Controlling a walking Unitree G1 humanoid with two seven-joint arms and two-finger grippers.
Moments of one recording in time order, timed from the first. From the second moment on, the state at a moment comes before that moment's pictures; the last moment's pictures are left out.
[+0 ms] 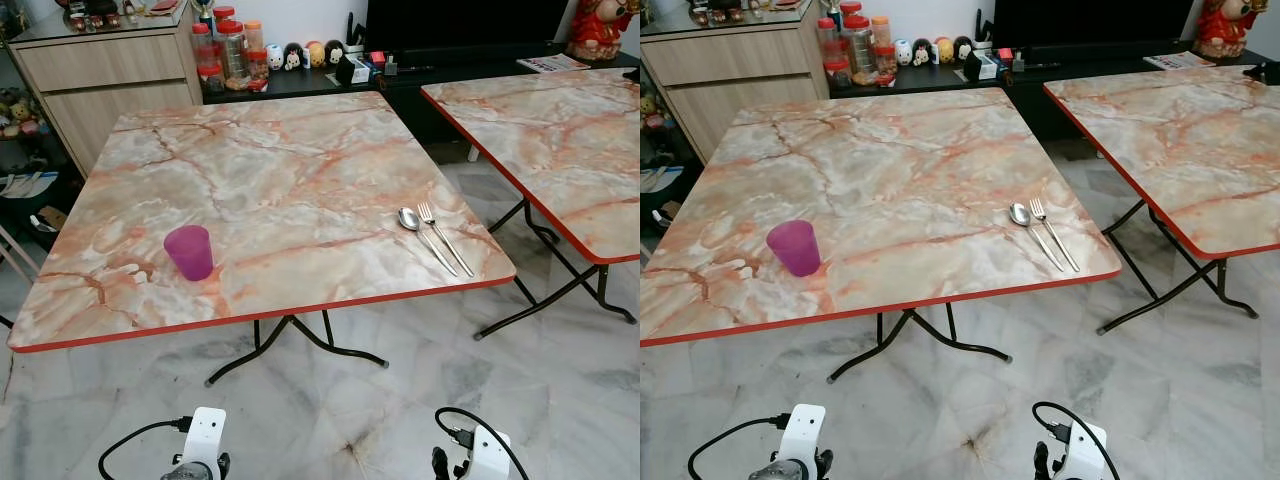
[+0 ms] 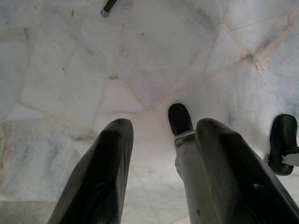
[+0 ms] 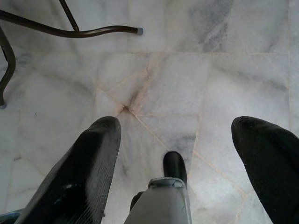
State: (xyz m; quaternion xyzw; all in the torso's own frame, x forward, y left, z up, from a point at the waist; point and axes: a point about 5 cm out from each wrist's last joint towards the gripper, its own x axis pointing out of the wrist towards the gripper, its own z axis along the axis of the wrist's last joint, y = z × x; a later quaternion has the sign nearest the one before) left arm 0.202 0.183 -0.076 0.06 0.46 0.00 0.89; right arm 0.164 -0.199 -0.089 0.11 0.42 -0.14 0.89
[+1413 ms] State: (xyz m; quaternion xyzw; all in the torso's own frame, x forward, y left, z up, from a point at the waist) left arm 0.196 0.184 -0.080 0.06 0.48 -0.01 0.87; right arm 0.157 -0.196 -0.092 0.11 0.43 -0.13 0.89
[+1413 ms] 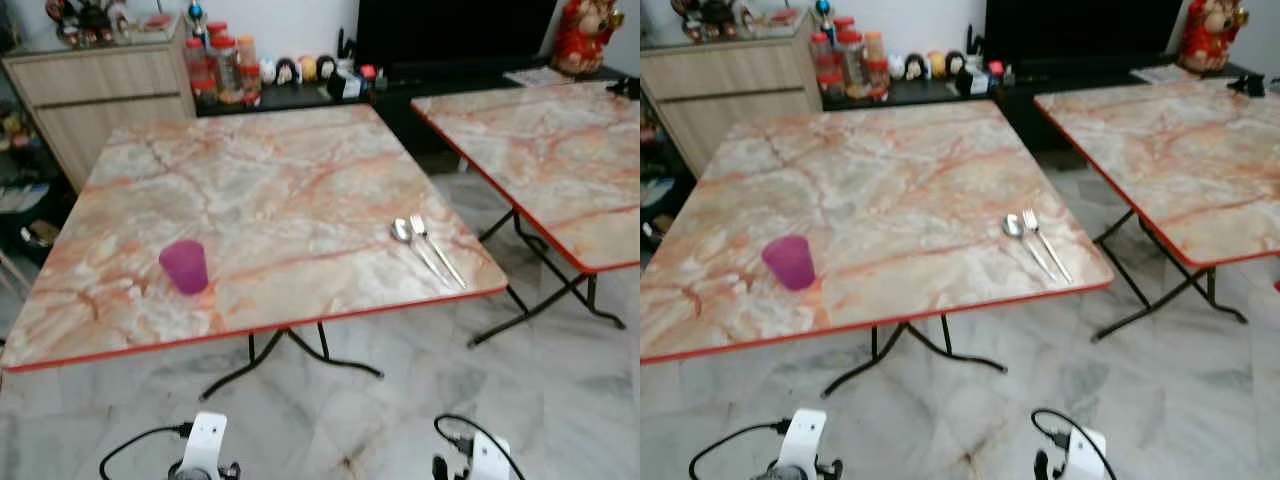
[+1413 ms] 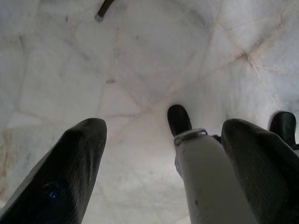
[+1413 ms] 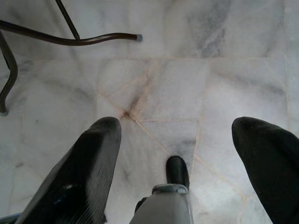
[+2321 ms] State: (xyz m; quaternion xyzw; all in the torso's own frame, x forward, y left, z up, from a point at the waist) left arm 0.193 0.189 -0.080 0.06 0.48 0.00 0.87; right arm 0.160 -0.191 -0.092 0.10 0.43 -0.12 0.89
